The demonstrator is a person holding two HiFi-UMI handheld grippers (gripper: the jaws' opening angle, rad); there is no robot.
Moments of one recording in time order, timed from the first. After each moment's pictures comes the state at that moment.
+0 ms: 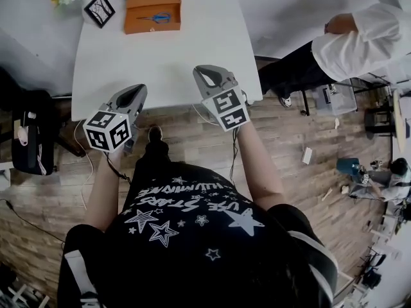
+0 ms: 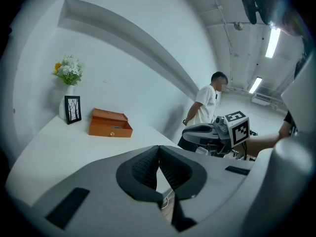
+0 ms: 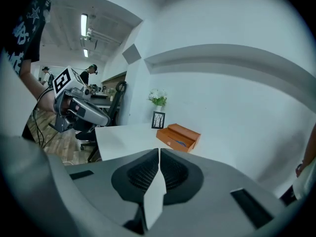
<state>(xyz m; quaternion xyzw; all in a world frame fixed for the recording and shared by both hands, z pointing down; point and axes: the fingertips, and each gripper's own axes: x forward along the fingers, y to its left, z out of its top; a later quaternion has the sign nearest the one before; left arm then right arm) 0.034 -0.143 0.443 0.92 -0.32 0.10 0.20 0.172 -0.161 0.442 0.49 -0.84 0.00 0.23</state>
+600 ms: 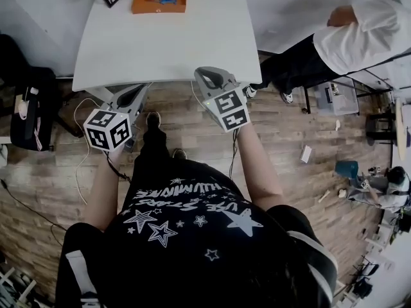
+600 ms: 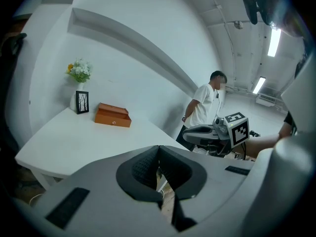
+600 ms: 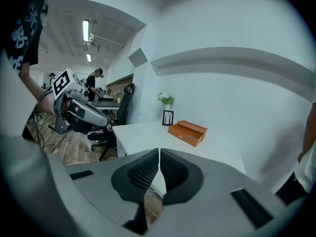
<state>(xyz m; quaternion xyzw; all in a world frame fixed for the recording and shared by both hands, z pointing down) 0.034 -0.035 0.456 0.91 -0.34 0.10 0.22 0.173 -0.059 0.461 0.47 -0.86 0.02 0.22</state>
